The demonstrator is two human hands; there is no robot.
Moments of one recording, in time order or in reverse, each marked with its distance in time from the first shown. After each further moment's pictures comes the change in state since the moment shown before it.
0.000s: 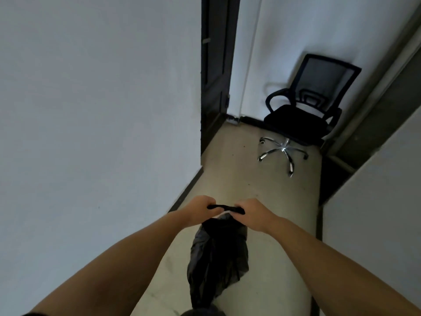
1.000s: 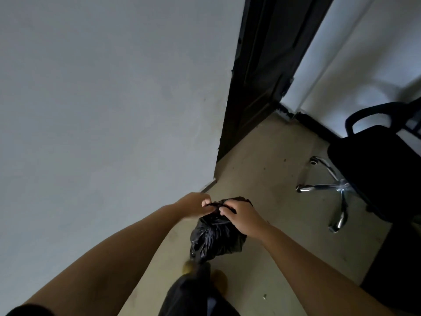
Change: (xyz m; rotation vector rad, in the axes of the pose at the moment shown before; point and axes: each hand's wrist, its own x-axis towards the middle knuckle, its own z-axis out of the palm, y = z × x) left_hand 0.456 -0.121 -0.139 -0.076 -0.092 -0.354; right_hand 0.502 0.144 -0.109 0.148 -0.373 -0.085
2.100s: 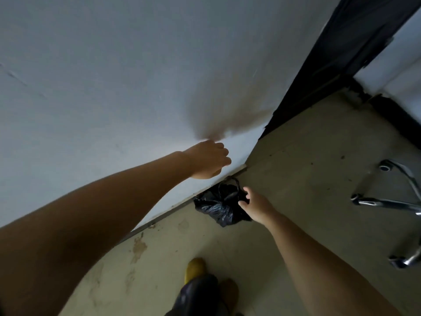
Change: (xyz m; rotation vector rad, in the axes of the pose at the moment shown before) left_hand 0.154 -0.124 -0.020 0.854 0.124 0.283; right_hand 0.221 0.122 0.101 -0.145 -0.216 0.253
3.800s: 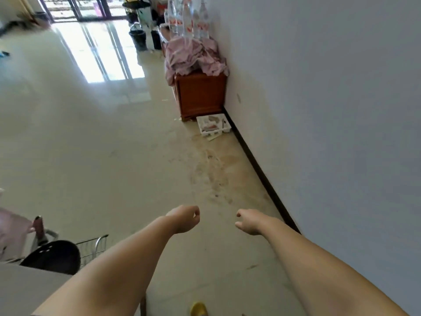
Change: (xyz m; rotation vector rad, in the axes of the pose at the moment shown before) left_hand -0.755 0.652 0.035 -1.447 0.242 -2.380; right_hand -0.652 -0.286 0.488 -1.668 -0.593 -1.292
